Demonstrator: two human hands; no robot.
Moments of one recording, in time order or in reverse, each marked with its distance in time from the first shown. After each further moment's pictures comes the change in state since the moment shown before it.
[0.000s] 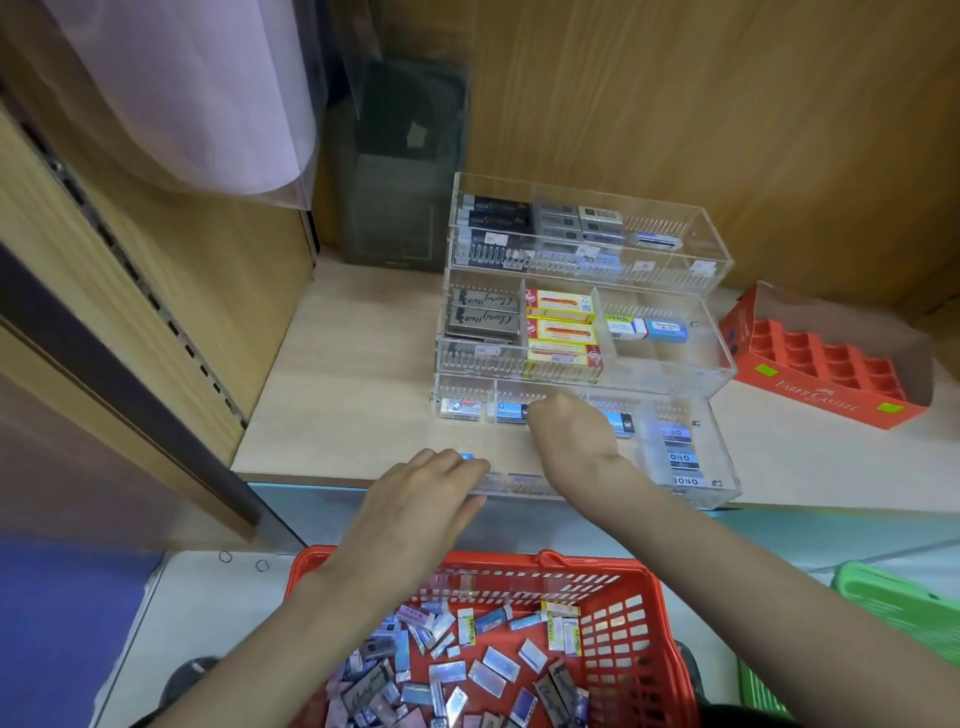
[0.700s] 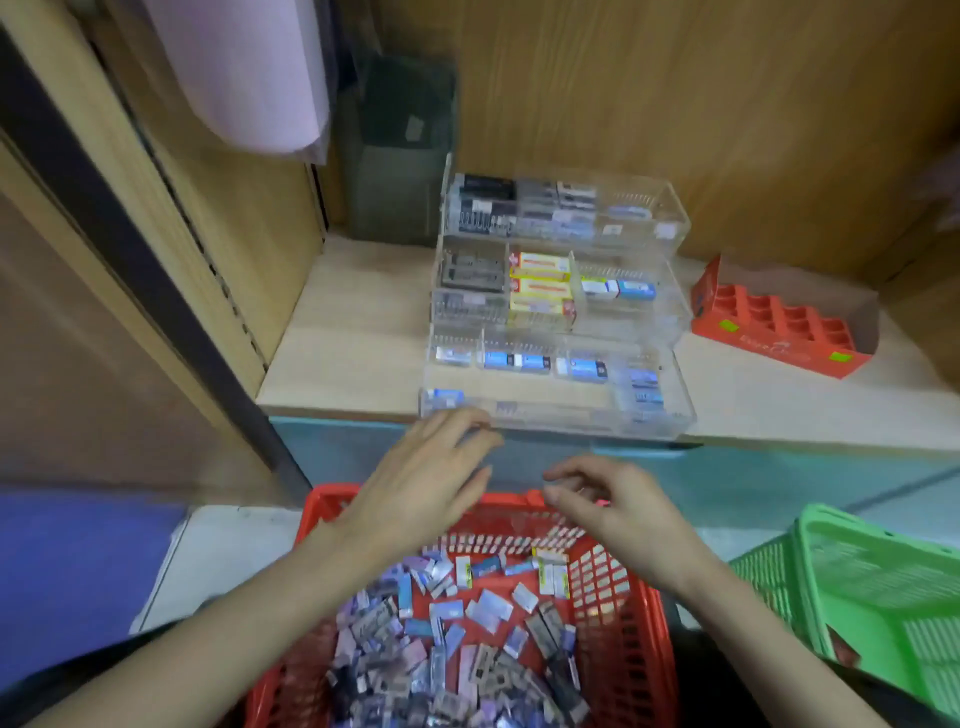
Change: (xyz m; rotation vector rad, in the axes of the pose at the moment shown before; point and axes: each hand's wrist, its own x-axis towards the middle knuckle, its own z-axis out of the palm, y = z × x) left_hand -0.040 0.031 0.000 -0.090 0.087 0.189; right_hand -0.147 0.043 0.038 1.005 0.019 -0.107
